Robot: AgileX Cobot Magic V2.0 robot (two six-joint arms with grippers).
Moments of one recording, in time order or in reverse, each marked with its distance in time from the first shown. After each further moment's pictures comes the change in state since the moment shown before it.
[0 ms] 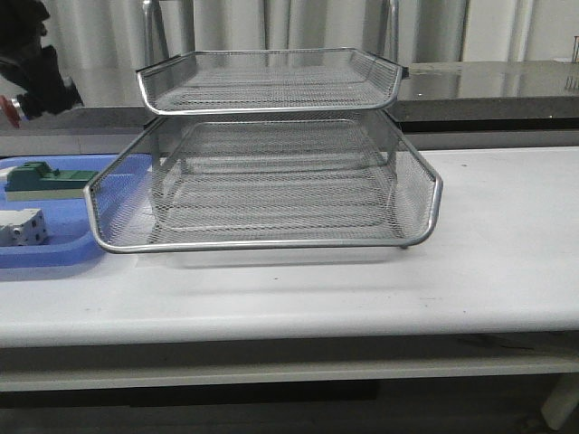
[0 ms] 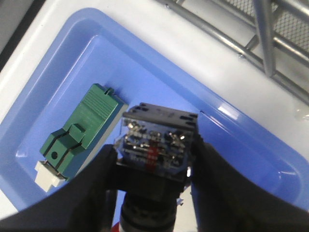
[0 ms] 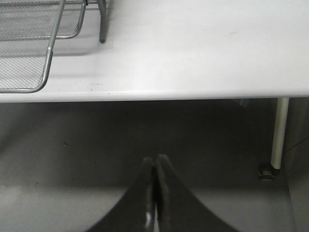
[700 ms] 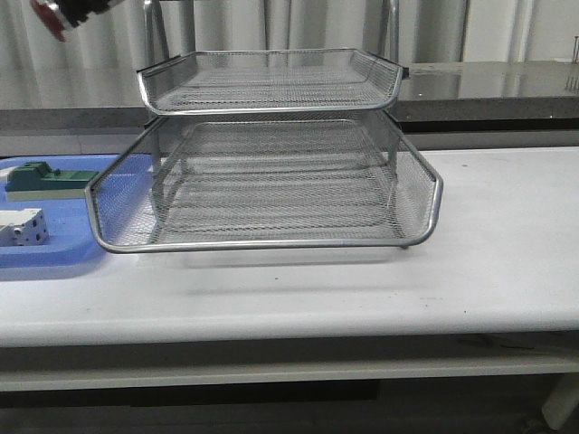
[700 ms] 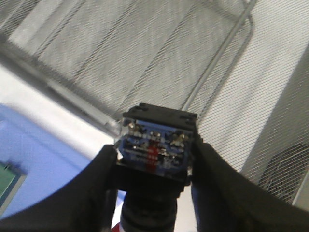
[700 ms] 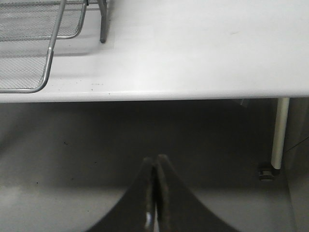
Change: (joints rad) left arm -0.116 -0.218 0.000 -0.288 0.287 -0.004; right arm 0.000 0.000 0.000 0.000 0.000 0.000
